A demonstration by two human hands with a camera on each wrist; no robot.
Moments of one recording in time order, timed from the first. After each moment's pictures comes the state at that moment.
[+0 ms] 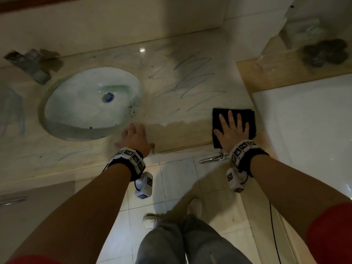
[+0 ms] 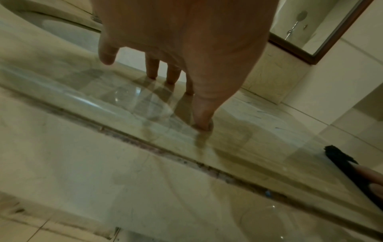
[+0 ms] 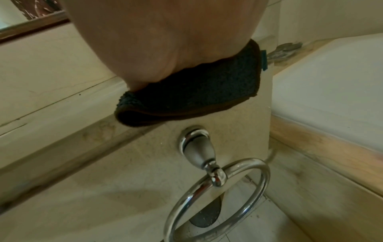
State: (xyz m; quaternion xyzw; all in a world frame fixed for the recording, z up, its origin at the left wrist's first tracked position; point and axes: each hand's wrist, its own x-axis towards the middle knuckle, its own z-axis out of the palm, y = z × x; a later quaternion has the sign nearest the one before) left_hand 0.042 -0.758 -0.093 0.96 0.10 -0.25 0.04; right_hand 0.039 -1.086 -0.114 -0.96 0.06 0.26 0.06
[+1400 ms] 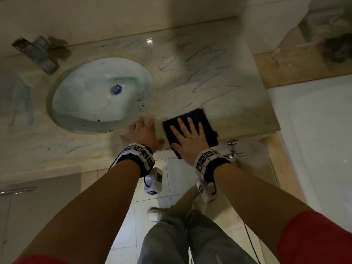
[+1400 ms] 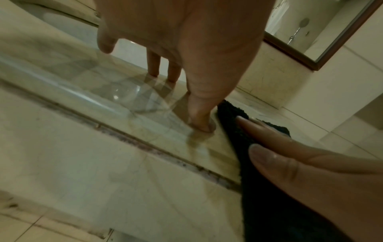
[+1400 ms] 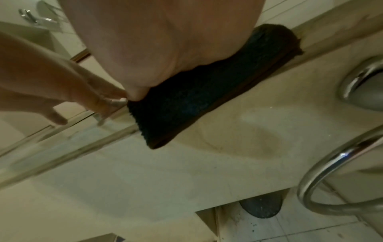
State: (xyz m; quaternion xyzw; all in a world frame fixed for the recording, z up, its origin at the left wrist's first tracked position) left_hand 0.042 -0.756 -0.088 0.96 0.10 -0.24 0.02; right_hand 0.019 -0.930 -0.121 -0.96 -0.17 0.22 0.03
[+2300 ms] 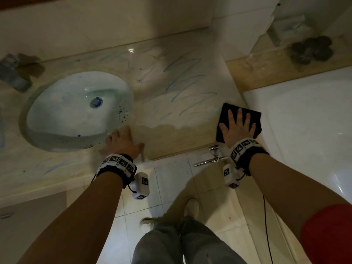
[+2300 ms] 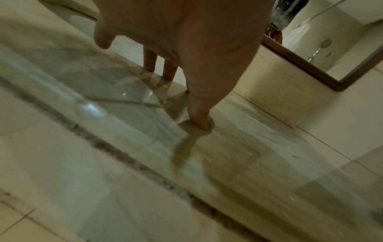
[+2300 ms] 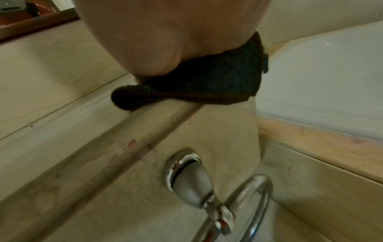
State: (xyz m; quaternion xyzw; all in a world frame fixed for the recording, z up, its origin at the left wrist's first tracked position) left_hand 0.056 -0.757 -0.086 0.96 0.16 -0.23 0.07; right_hand 0.054 -1.116 -0.121 -0.96 0.19 0.21 0.09
